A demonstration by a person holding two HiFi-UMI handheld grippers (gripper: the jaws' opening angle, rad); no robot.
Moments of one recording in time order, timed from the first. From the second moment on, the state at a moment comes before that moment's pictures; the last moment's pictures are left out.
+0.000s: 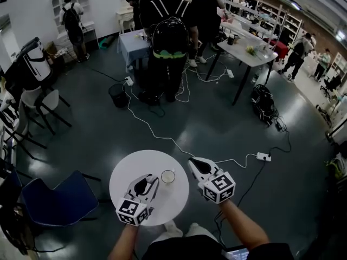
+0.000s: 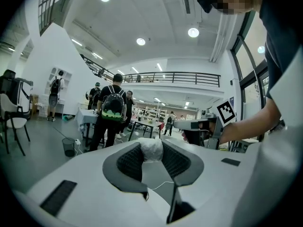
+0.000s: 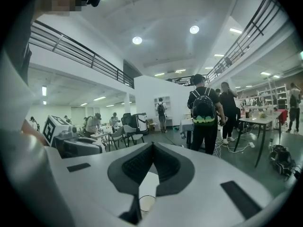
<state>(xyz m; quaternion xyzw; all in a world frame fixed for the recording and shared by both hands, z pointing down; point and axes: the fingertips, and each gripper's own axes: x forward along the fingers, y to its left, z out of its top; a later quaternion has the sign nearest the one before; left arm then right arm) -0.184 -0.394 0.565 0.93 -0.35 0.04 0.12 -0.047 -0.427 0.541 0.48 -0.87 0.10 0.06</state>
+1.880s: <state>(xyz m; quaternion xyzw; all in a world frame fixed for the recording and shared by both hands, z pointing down) -0.063 -0.525 0.856 0.91 -0.30 0.25 0.15 0.068 -0.493 0.772 0.48 -0.84 0.23 0.13</state>
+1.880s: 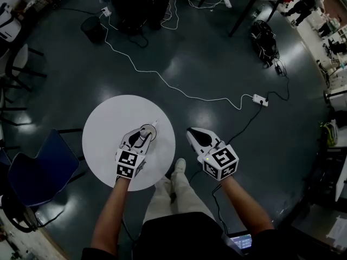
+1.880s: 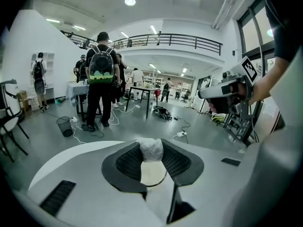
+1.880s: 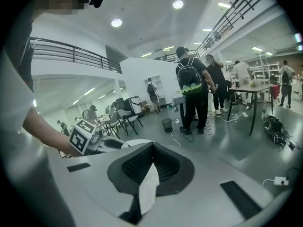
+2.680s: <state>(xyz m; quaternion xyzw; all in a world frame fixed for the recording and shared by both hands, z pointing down) -0.072 -0.526 0.869 0.91 -0.30 0.25 0.17 0.054 -0.483 0.784 0.47 -0.84 0.24 0.14</state>
